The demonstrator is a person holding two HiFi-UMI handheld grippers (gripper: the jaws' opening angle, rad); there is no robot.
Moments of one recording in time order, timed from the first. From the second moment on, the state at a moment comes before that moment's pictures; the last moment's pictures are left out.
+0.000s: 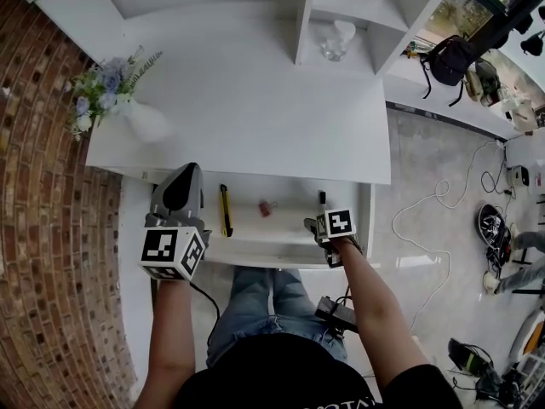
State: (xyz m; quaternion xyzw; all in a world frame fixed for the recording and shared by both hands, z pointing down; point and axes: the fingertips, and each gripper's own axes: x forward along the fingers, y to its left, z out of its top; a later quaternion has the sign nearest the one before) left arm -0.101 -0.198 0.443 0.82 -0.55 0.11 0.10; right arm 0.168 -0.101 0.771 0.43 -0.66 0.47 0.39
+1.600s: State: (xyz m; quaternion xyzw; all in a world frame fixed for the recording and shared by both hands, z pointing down) left arm -0.122 -0.209 0.318 0.83 -0.56 -0.01 -0.01; right arm 0.163 -0.168 0.396 0.56 -0.80 0.18 0.11
